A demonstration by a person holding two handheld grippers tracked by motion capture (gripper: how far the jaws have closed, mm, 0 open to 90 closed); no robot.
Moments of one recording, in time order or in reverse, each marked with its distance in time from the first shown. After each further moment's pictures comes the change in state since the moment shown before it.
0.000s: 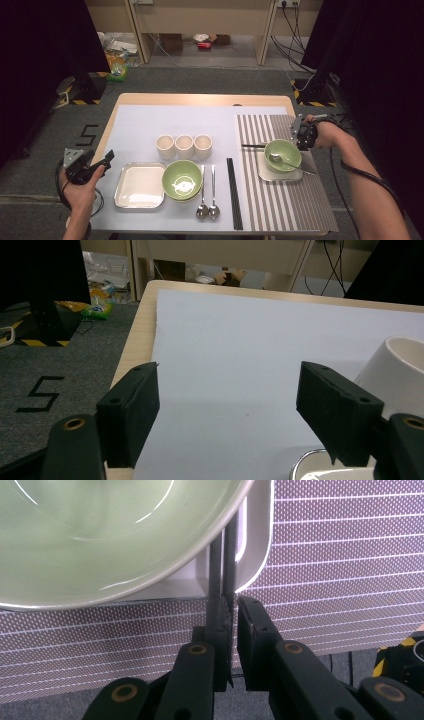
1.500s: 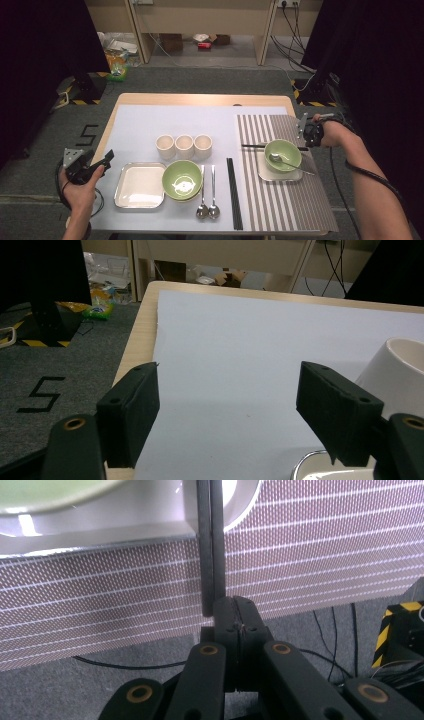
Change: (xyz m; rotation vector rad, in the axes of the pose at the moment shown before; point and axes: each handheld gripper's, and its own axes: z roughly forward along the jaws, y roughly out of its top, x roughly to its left) left arm 0.000 0.000 0.000 -0.001 0.003 0.001; right arm -0.002 -0.020 -0.004 0.083 -0.006 0.057
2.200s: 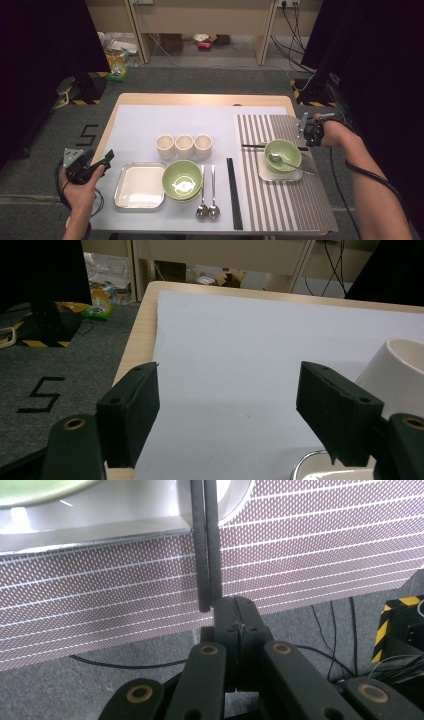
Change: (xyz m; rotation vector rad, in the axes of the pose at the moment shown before) left arm 0.000 0.000 0.000 0.001 -0.002 0.001; right arm 0.000 0.000 -0.001 0.009 -0.009 0.018
